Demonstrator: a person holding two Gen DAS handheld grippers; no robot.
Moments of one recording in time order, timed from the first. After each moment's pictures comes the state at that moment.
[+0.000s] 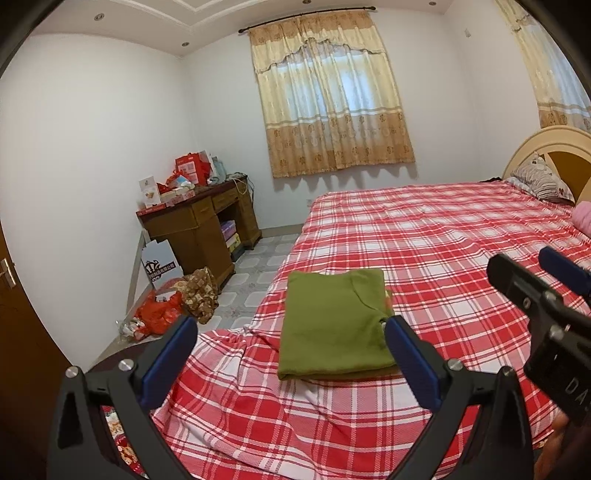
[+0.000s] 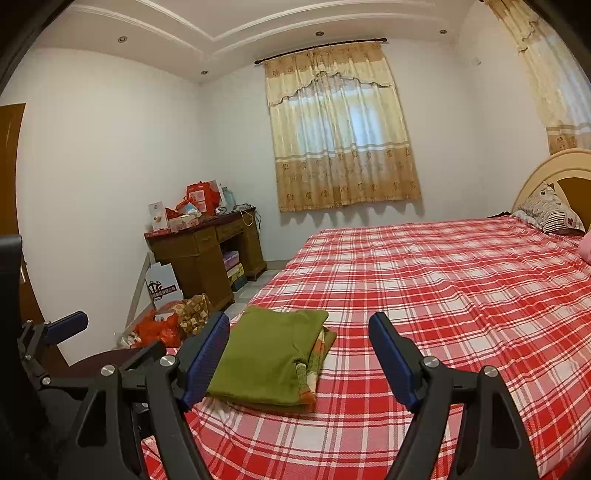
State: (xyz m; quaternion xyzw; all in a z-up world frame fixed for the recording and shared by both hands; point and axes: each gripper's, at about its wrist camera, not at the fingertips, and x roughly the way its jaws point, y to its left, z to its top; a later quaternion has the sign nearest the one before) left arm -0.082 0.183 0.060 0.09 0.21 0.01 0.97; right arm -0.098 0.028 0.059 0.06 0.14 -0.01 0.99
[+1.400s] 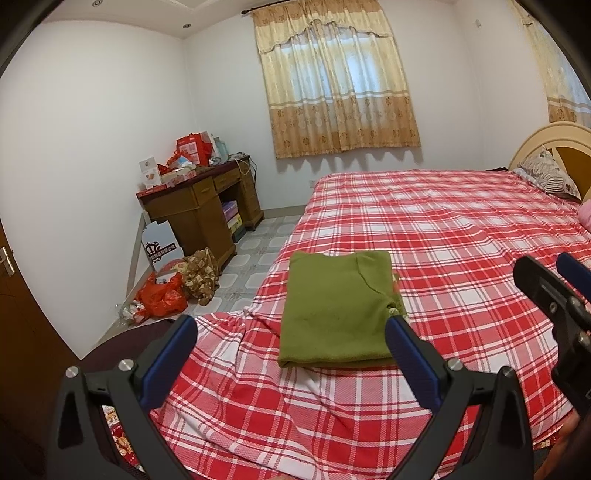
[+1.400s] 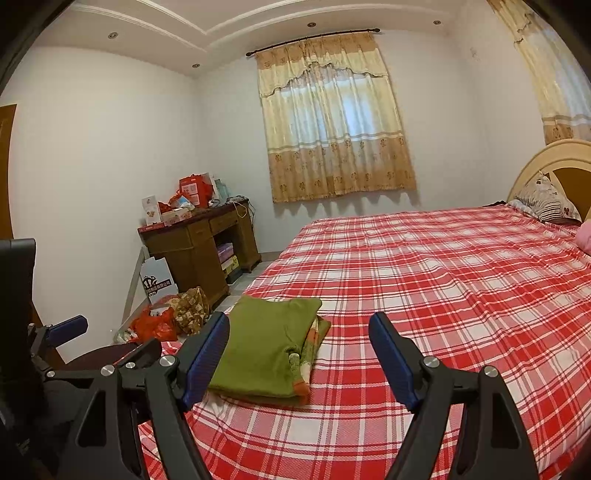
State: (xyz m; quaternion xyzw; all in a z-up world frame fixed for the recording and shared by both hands) left arm -0.063 0.188 0.047 0.08 0.25 0.02 0.97; right arm -0.090 0.021 0.048 0.07 0.16 -0.02 0.98
